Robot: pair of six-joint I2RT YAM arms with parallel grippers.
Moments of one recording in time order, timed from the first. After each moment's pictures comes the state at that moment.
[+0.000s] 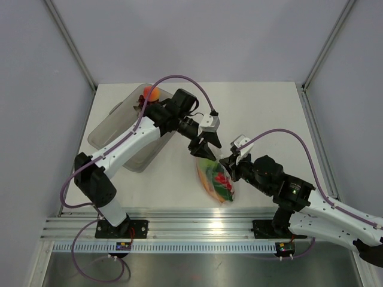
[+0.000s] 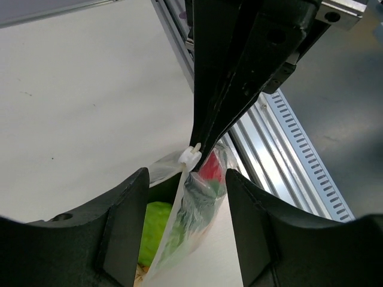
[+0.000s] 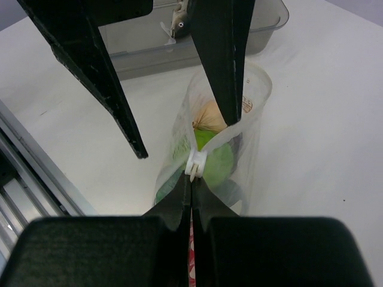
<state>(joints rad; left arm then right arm) -0.72 1.67 1.64 -0.83 1.12 0.74 1.04 0.72 0.71 -0.23 0.27 0.10</state>
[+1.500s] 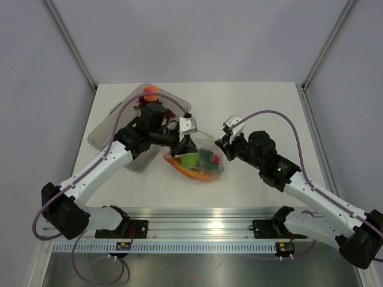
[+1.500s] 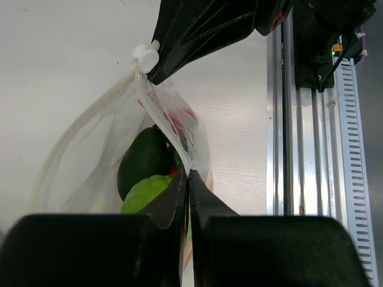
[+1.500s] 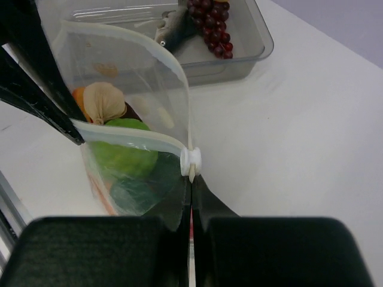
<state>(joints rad) -0.62 1.30 1.18 -0.50 0.79 0.42 0.74 0.97 0.79 -0.07 -0.04 -0.04</state>
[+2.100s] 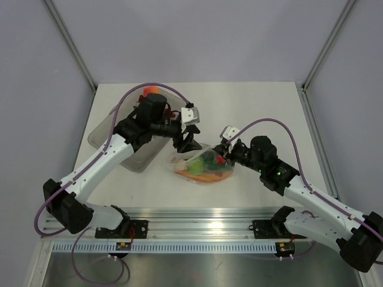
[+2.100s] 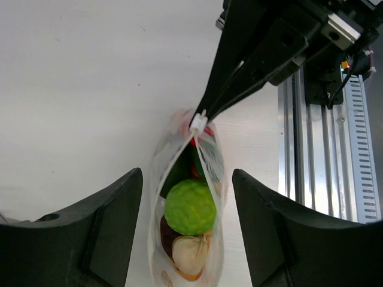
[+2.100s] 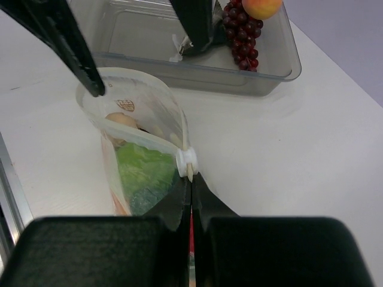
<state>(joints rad) -0.62 1.33 1.32 -0.54 0.78 0.41 0.72 0.93 0.69 0.04 -0.23 -0.23</state>
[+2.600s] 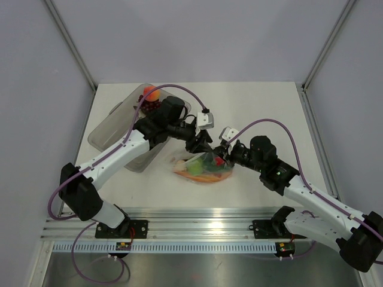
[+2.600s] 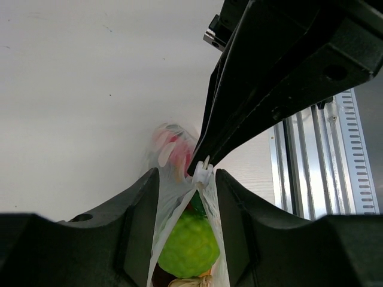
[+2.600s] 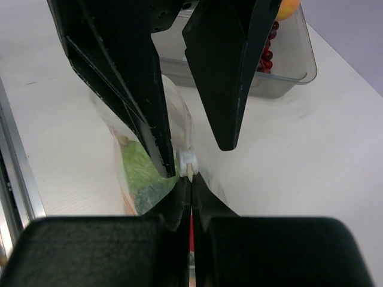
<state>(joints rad) -0.70 1.49 1.34 -0.46 0.81 0.41 0.71 0.94 0.69 0.03 -0.28 -0.24</state>
